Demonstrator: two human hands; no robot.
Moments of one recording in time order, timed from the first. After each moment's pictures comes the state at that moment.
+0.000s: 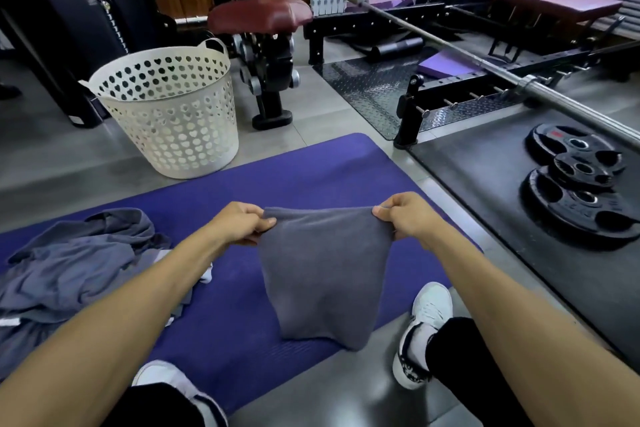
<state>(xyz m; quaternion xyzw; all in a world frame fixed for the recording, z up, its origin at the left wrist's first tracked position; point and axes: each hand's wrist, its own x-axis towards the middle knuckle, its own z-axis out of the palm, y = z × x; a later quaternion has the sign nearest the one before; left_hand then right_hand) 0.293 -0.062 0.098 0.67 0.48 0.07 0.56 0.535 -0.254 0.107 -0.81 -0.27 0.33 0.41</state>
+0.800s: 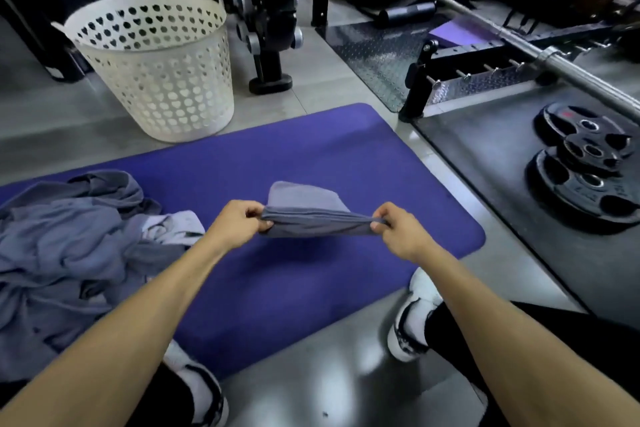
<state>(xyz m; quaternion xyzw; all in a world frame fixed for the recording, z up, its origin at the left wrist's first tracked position) 0.273 -0.059 0.009 0.77 0.42 0.09 0.47 0.518 -0.268 0.022 -0.83 -0.39 0.27 0.28</state>
